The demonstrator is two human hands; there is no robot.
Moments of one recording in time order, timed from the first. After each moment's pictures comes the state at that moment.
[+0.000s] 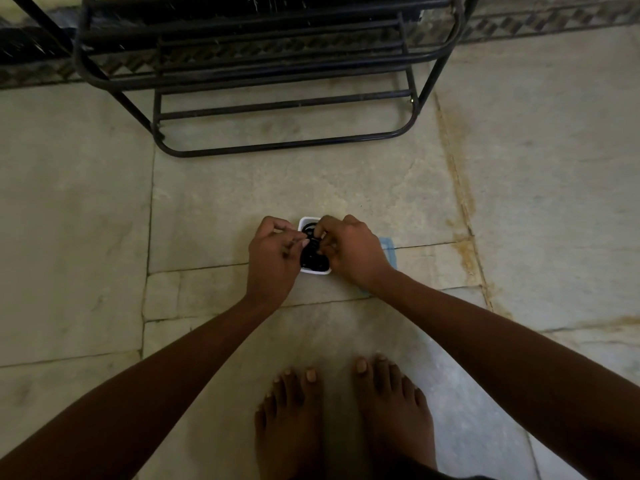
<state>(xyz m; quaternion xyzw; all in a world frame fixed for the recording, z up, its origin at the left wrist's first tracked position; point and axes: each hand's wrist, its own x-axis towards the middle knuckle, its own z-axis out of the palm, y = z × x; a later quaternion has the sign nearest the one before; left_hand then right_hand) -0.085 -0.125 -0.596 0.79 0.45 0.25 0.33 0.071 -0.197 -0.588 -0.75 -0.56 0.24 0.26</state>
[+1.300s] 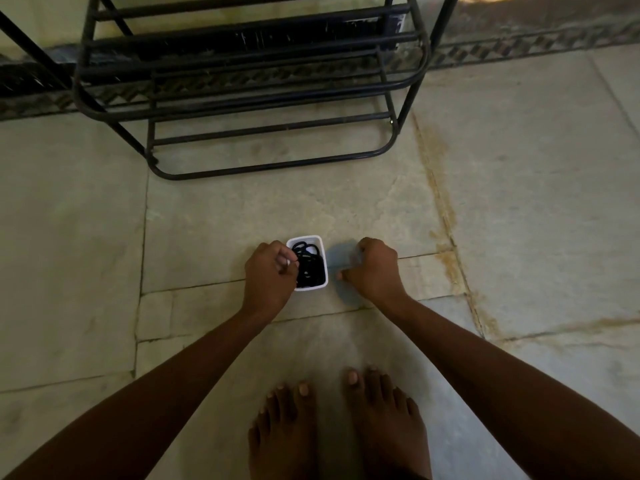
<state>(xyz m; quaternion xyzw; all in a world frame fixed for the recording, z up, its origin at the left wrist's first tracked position) -0.079 -0.128 -0.602 0.75 0.52 0.19 0.36 0.095 -0.232 -0.584 -0.86 -0.32 0.31 0.25</state>
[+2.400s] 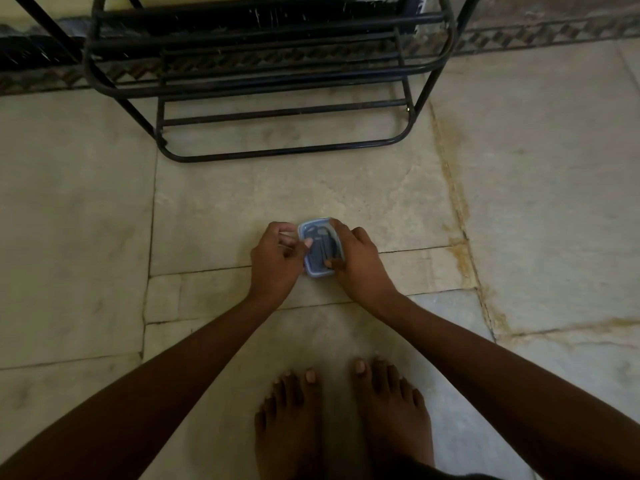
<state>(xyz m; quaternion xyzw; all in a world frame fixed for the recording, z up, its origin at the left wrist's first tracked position) -0.083 -0.126 -0.597 0.66 0.53 0.22 0.47 0.060 -0.219 -0.580 -0.78 -0.46 0.32 0.27</state>
